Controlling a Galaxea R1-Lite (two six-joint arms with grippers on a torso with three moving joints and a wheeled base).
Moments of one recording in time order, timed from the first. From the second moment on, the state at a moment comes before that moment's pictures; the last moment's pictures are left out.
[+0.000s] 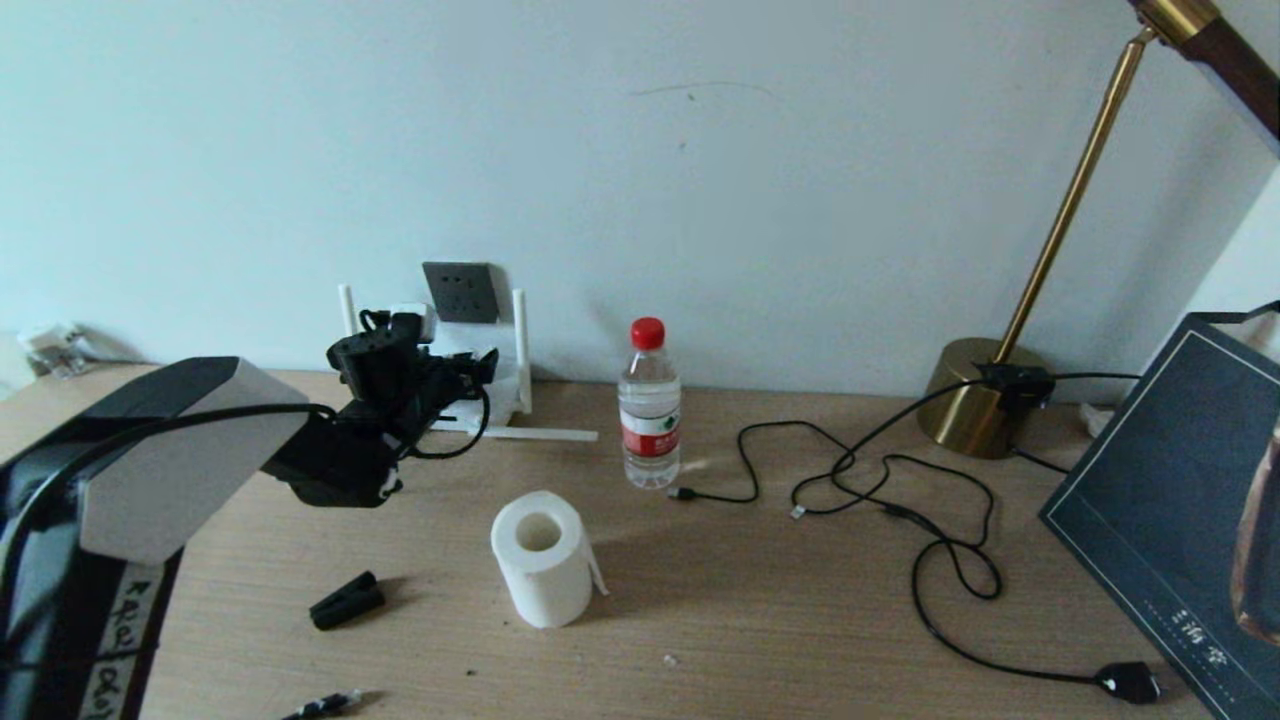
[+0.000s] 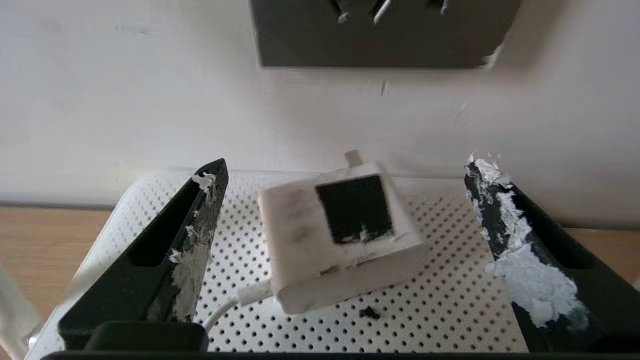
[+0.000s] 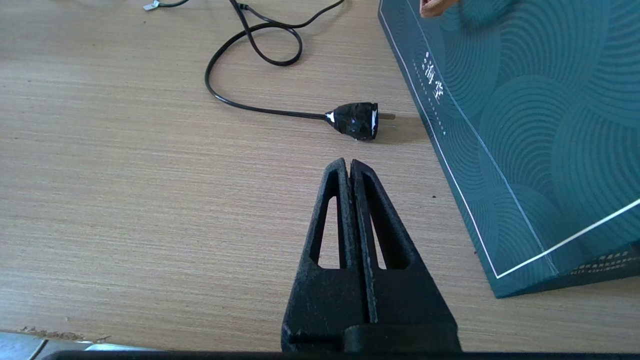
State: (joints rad) left arm -0.09 2.43 -1.43 -1.04 0.05 0.07; right arm -0.01 0.00 -0.12 0.30 0.00 0.00
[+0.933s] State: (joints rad) left arm -0.09 2.48 -1.41 -1.11 0.05 0.10; right arm -0.01 0.00 -0.12 0.30 0.00 0.00
